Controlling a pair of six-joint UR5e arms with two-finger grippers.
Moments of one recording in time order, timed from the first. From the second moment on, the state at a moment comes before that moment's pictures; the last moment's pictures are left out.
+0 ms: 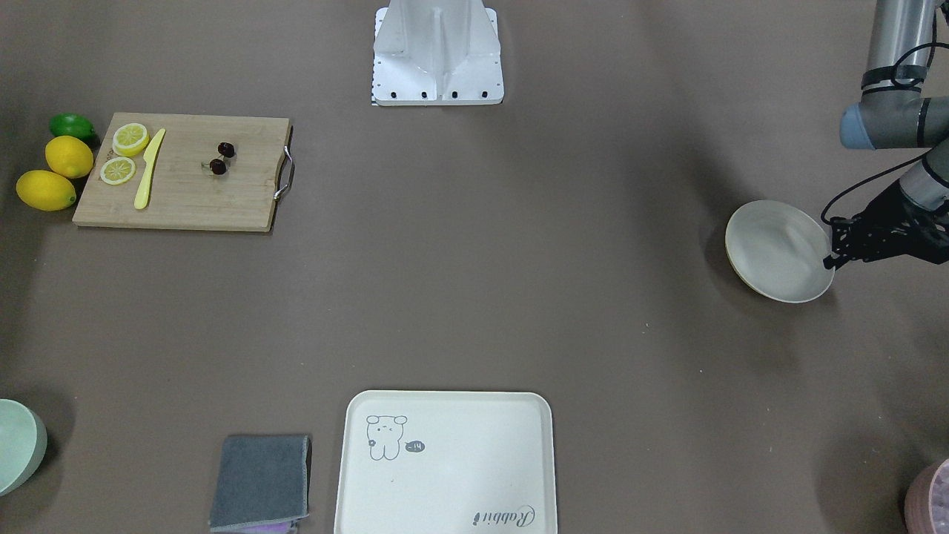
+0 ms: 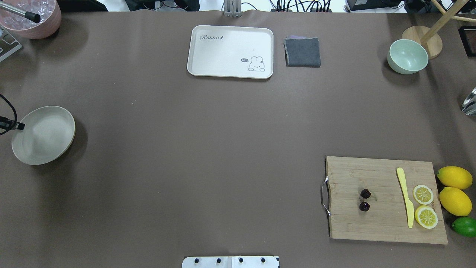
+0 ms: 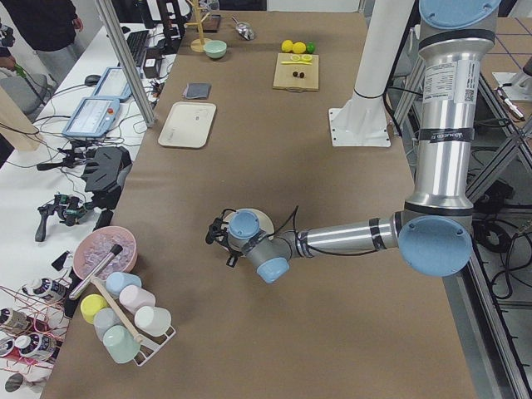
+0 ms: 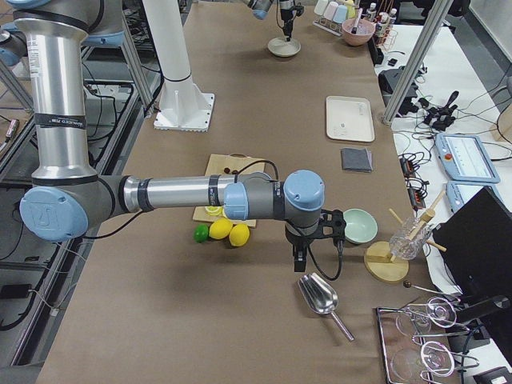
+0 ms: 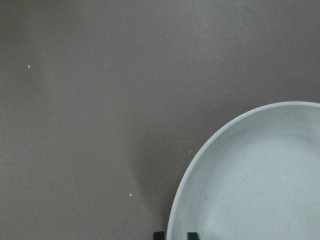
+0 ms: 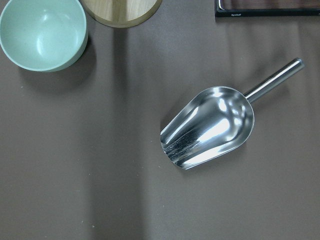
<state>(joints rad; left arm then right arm) -1.11 -1.57 -1.28 -2.62 -2.28 -0.51 1.62 -1.56 1.66 -1.58 2.36 0.05</state>
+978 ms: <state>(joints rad) -1.24 -1.74 -1.29 -2.48 -2.53 -0.68 1.62 -1.57 1.67 -1.58 2.37 0.05</state>
